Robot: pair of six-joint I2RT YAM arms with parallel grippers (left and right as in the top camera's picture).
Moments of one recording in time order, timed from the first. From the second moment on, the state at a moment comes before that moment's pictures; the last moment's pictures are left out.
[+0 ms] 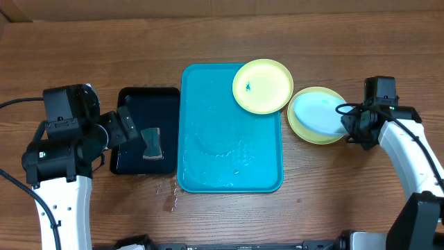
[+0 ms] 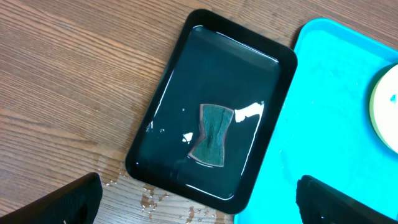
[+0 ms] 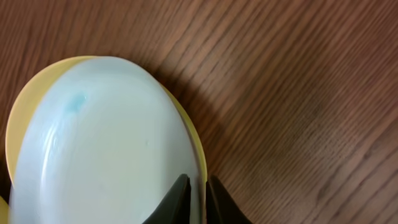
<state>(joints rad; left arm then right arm) 0.17 1.16 1.27 -1.13 0.00 -0.26 -0.12 1.53 1.00 -0.74 0.10 0.88</state>
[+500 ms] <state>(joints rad) 0.17 1.16 1.27 -1.13 0.00 -0.25 -0.11 1.53 0.97 -0.64 -0.03 0.77</state>
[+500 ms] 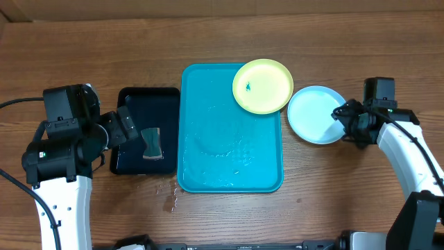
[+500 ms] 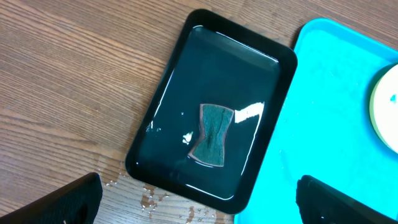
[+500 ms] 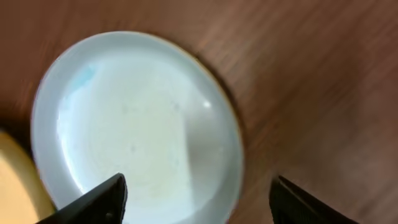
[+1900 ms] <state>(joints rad) 0.17 1.16 1.27 -1.13 0.00 -0.25 0.19 2.10 1.74 -0.85 -0.03 0.31</state>
